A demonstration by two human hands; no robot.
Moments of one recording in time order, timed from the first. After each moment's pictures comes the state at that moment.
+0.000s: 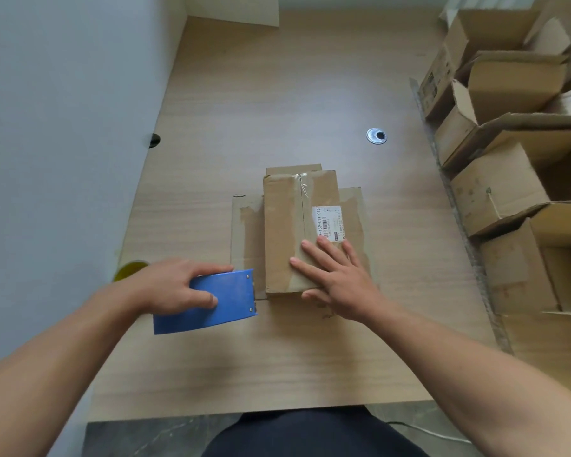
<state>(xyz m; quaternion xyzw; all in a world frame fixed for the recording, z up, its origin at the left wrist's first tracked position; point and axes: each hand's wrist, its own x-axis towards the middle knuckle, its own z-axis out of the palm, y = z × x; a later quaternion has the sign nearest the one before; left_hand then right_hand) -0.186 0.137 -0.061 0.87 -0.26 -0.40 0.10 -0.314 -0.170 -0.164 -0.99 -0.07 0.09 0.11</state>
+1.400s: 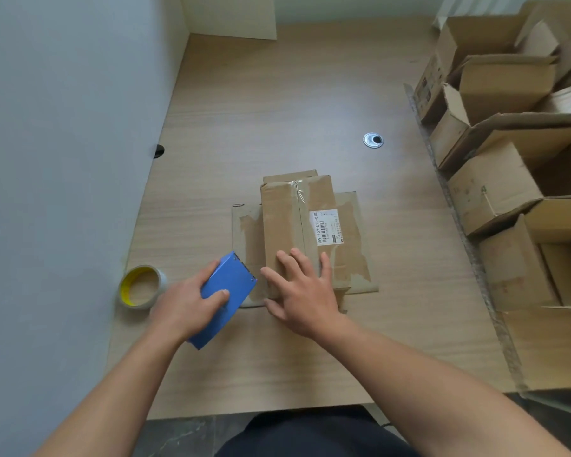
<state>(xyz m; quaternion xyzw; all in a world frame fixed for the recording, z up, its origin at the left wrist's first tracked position) -0.236 0.129 -0.107 0.96 -0.05 -0.22 0.18 -0.314 -0.084 -0.151 -0.99 0.01 0.00 0.10</state>
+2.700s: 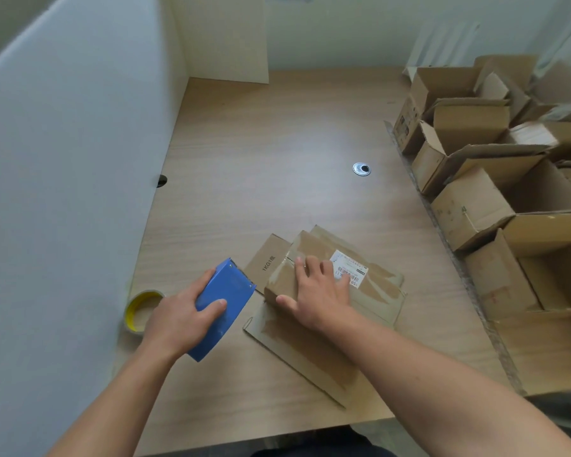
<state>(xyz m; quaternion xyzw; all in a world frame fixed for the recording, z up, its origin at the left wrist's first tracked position) -0.226 0.151 -0.083 0.94 -0.07 -0.19 0.26 -0.285 -0.089 -0.122 -0.98 0.15 0.14 0.07</state>
